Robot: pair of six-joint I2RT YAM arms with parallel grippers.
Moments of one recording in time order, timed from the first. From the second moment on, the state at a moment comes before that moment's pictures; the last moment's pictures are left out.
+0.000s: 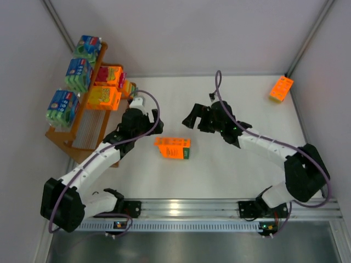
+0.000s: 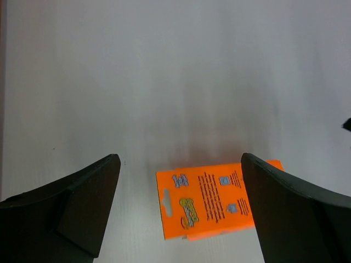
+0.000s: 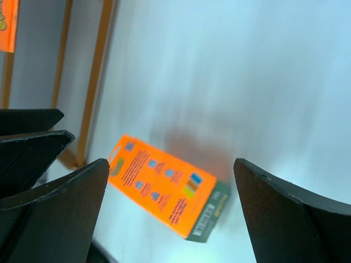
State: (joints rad) left arm -0.45 1.15 0.81 -0.17 -0.12 -0.43; right arm 0.64 1.50 0.93 0.08 -0.13 0.80
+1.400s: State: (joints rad) left arm -0.45 1.06 0.54 -0.25 0.09 -0.87; right arm 0.66 1.36 0.85 -0.23 0.13 0.39
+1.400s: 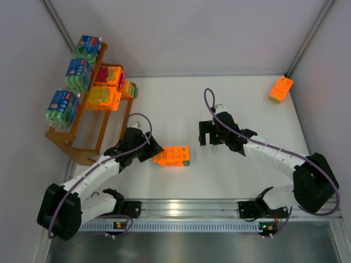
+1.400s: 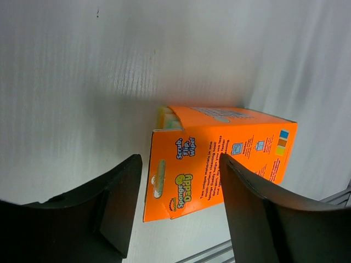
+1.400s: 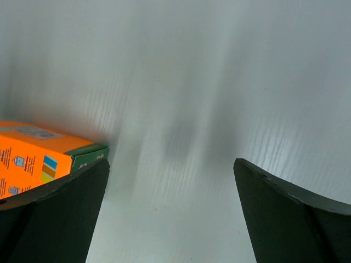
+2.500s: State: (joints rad) left arm -0.69 1.68 1.37 -0.72 -0.70 -0.15; right arm 0.49 1.25 0.79 -0.27 0.16 0.47
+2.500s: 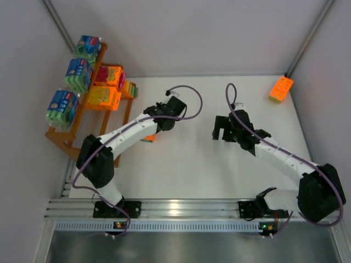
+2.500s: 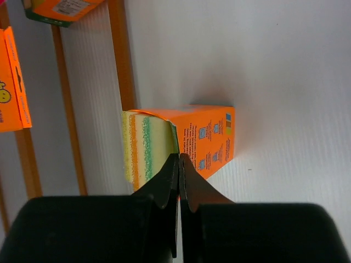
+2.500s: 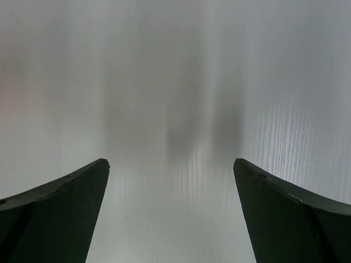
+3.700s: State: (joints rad) left arm -0.66 1.87 1.31 -0.82 -1.19 0.32; right arm 0.40 1.24 0.68 -0.19 0.02 0.48
